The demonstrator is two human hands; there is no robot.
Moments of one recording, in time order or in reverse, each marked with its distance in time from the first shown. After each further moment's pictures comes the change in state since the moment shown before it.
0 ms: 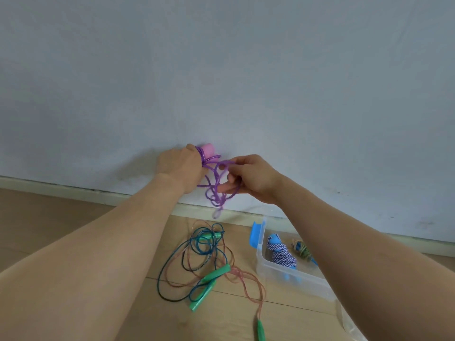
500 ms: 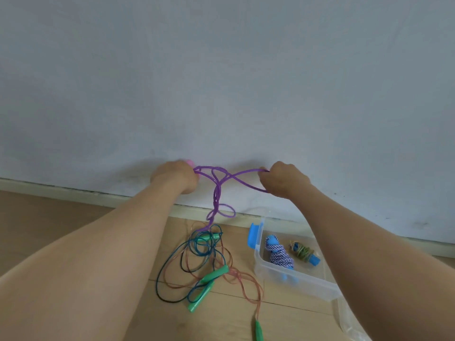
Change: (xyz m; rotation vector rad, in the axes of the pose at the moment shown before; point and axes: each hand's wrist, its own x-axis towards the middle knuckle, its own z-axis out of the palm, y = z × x) left_hand -0.001 -0.008 0.005 -0.303 -0.372 -0.200; right_hand -0.012 0.008 -0.054 -1.066 0.440 0.223
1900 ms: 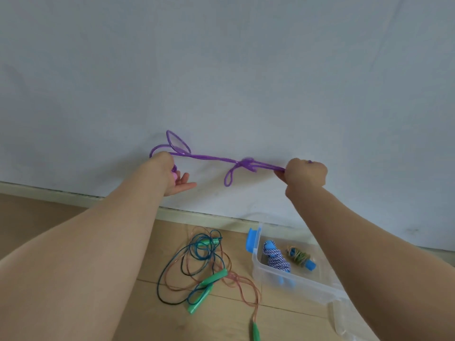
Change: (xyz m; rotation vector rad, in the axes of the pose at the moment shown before) left_hand -0.034 -0.003 -0.047 -1.669 -0.094 -0.634; right_hand -0.016 0.003 -0.031 1.344 0.440 0.452
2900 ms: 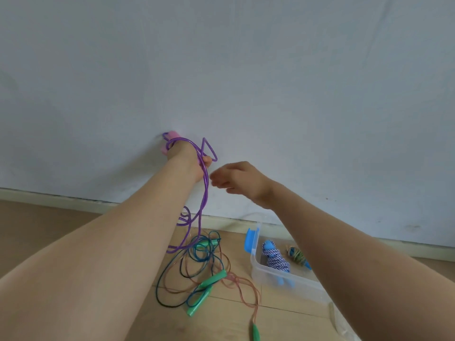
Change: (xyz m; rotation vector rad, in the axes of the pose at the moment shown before) left_hand -0.005 -0.002 0.069 -0.341 -0.046 0.183; right_hand -0.052 0.017 0.038 -0.567 -1.018 -0.255
